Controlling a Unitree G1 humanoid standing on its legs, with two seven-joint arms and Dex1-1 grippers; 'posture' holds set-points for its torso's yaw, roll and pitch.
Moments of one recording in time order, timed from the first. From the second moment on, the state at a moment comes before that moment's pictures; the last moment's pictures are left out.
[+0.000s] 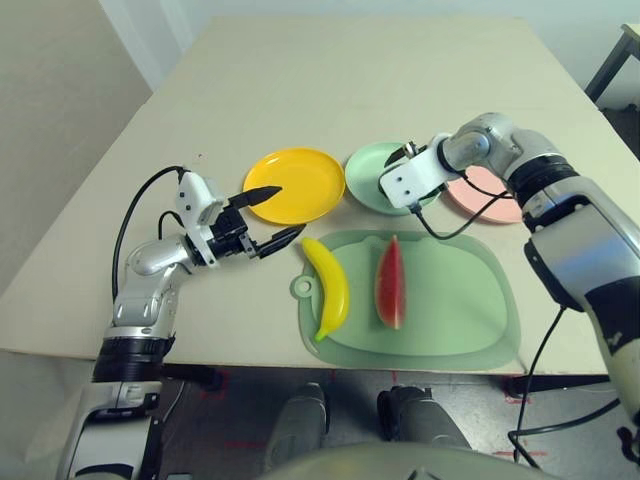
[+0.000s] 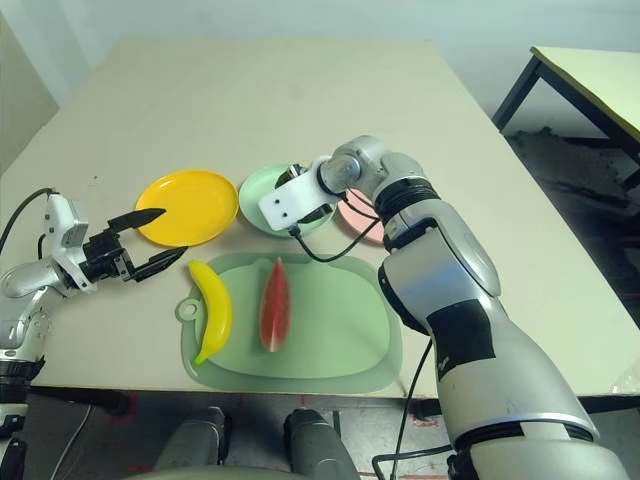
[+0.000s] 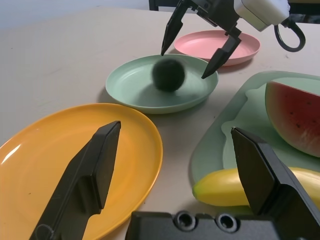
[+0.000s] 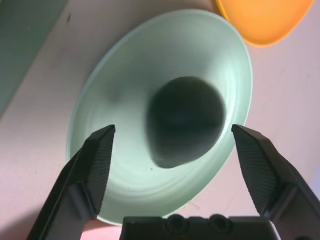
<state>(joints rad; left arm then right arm) -0.29 0.57 0.12 0.16 -0.40 -0.02 -1.05 -1.36 -0.41 0.64 1.30 -0.63 -0.78 0.87</state>
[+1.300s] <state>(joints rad) -0.45 0.71 0.05 0.36 -0.44 -0.06 -1.60 -1.23 -0.74 0.80 0.18 -0.06 -0.43 1.61</state>
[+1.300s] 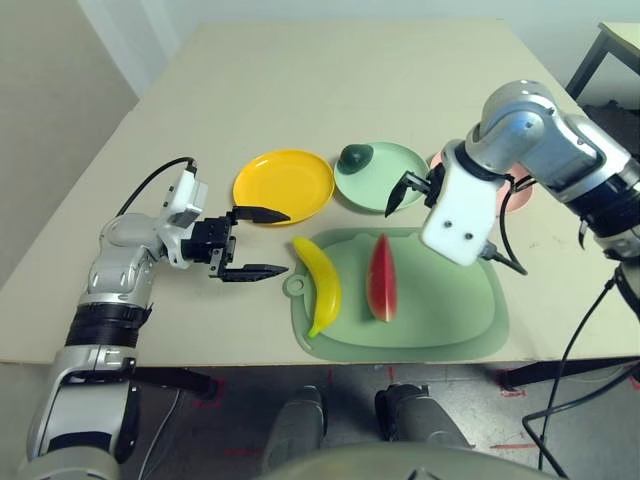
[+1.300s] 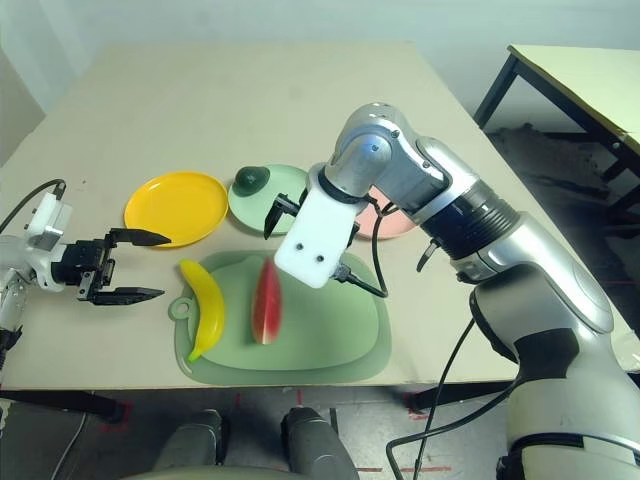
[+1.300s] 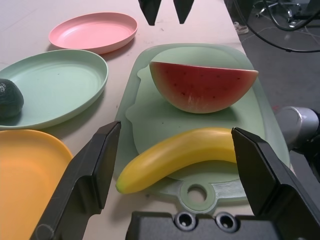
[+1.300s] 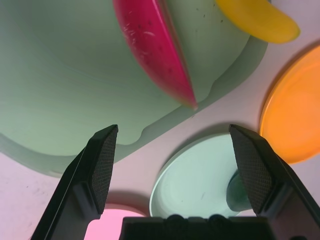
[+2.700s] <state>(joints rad) -0.46 0.71 0.05 0.37 -0.44 -0.11 -1.56 -0.99 -0.55 0.81 0.20 -0.33 -0.50 1.58</state>
